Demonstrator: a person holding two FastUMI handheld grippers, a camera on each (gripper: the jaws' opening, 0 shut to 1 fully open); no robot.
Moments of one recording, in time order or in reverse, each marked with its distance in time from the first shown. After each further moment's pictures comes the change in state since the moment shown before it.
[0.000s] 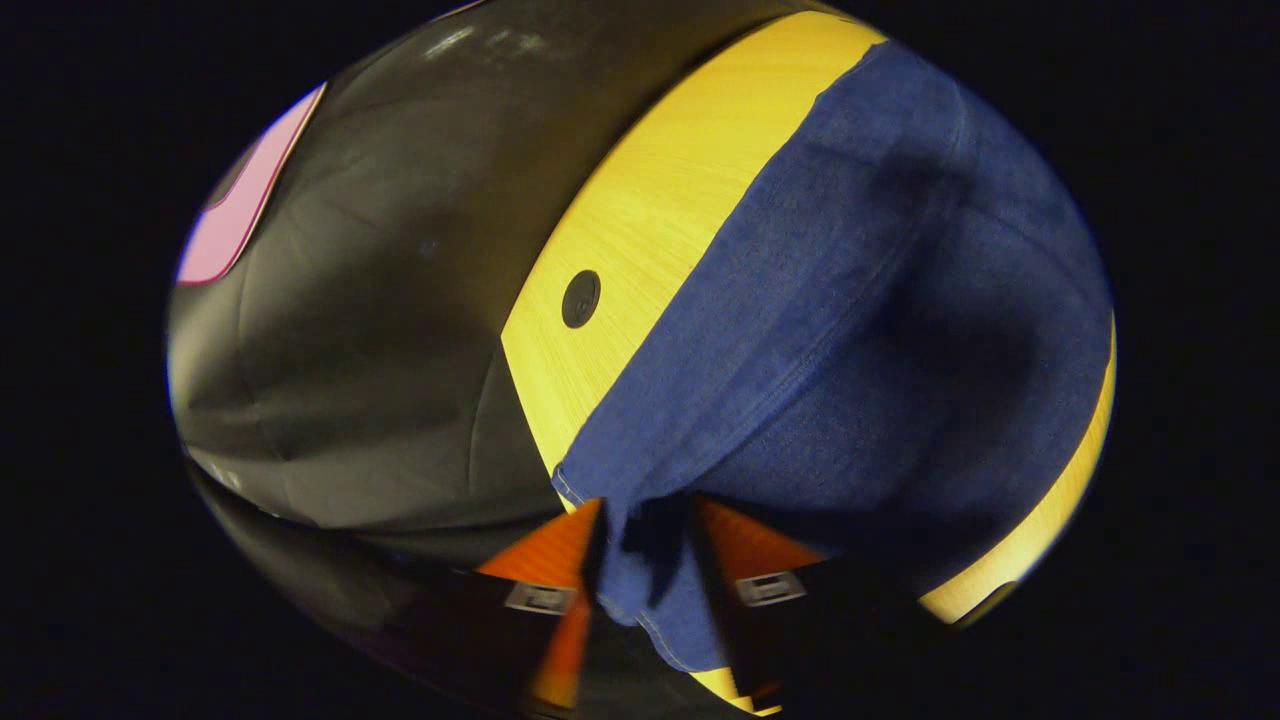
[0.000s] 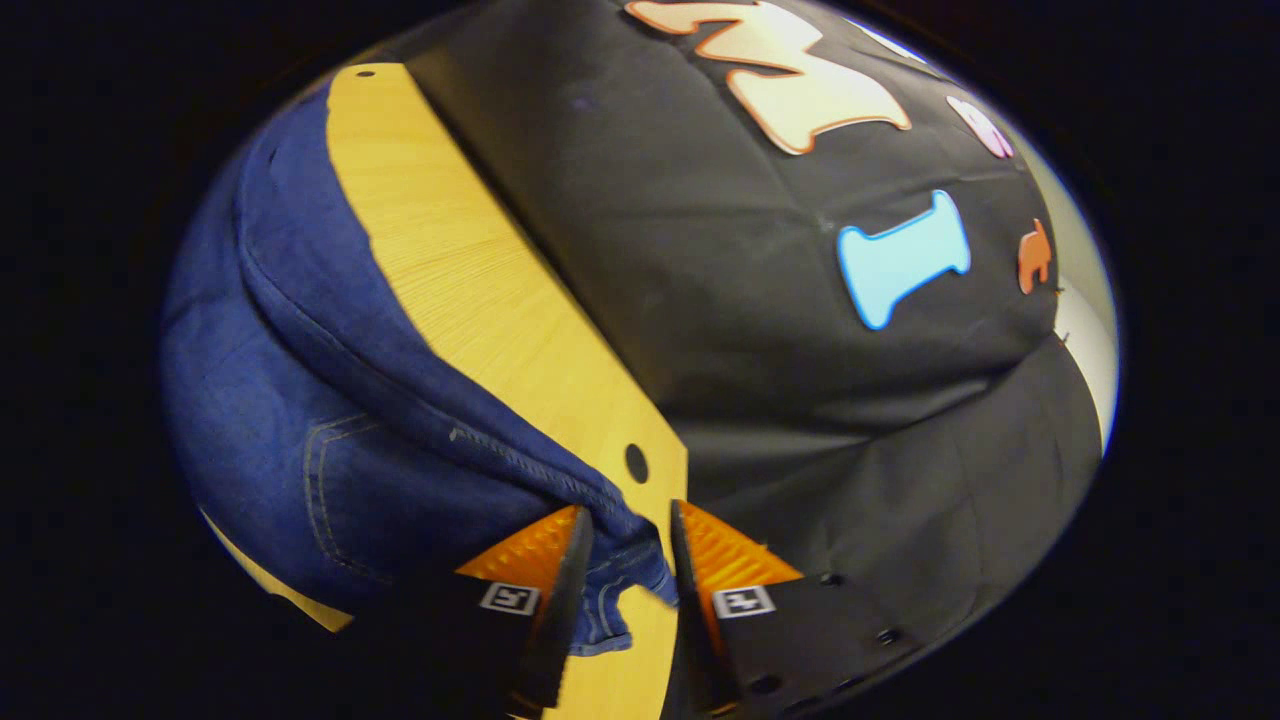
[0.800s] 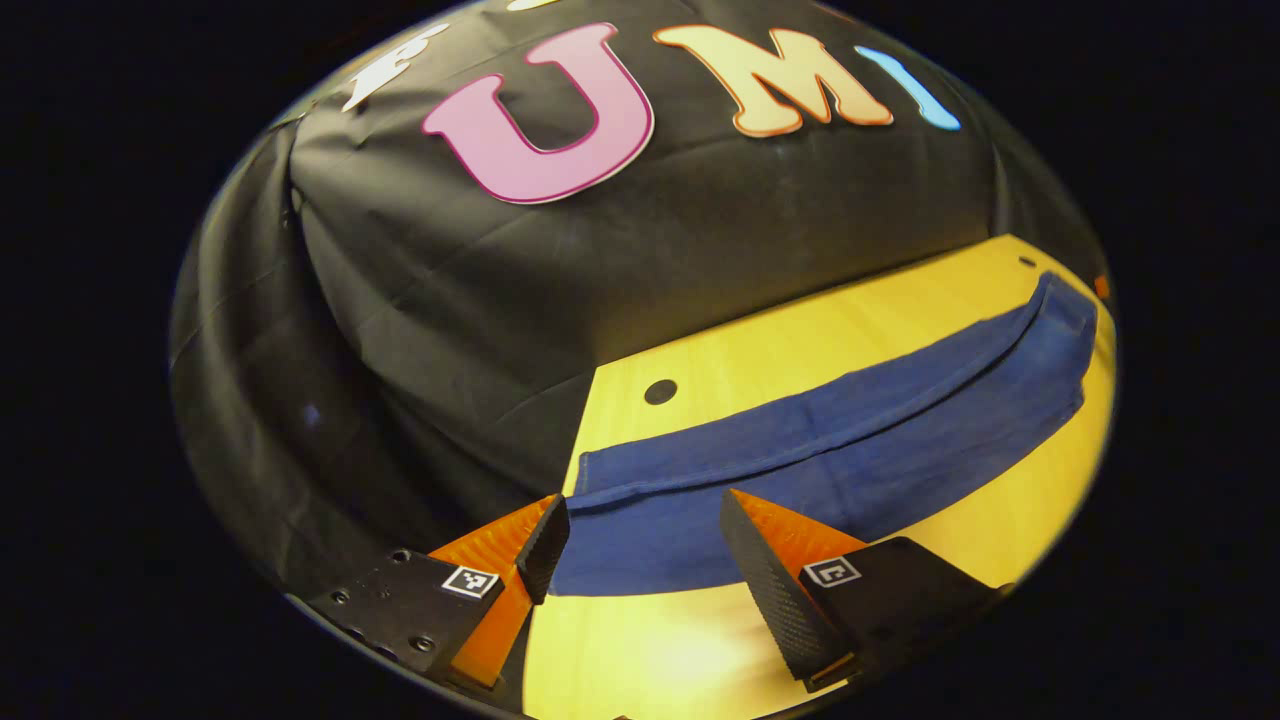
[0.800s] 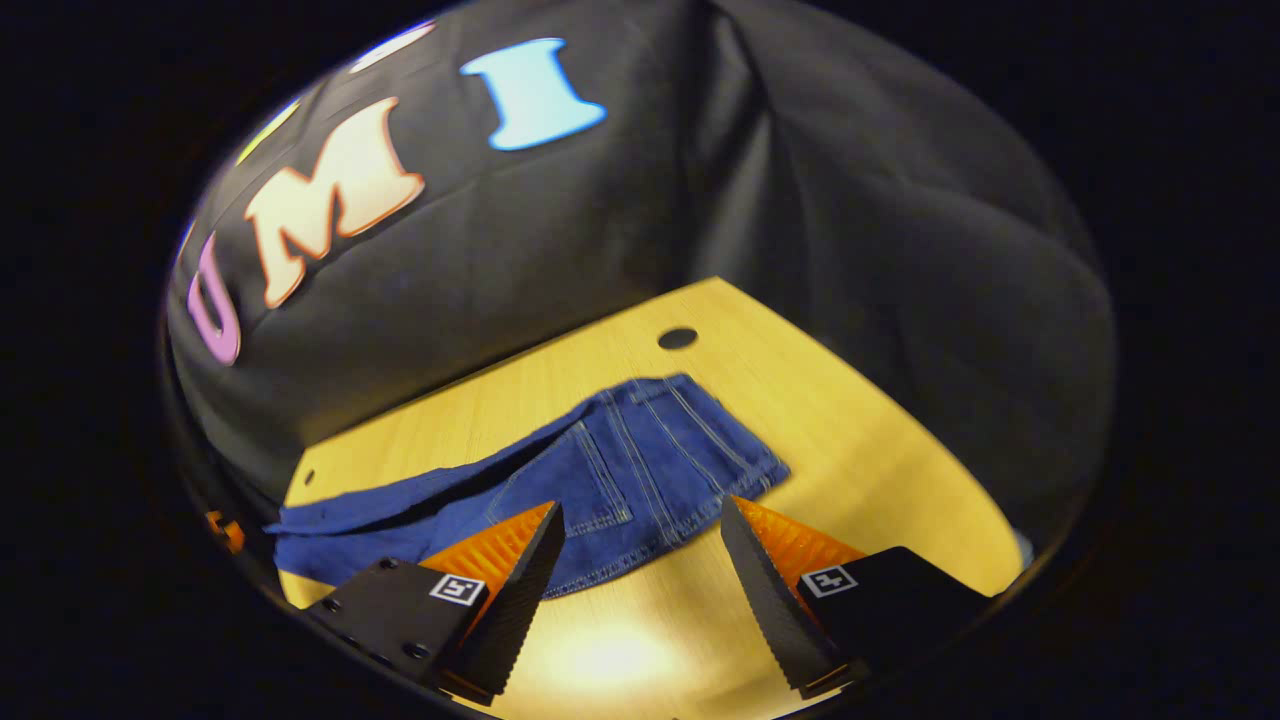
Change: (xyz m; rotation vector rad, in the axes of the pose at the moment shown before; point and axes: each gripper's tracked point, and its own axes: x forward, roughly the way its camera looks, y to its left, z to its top) left arm -0.090 0.037 0.029 -0.723 -0.322 0.068; right arm -0.070 0.021 -0.056 1.351 0.341 0.446
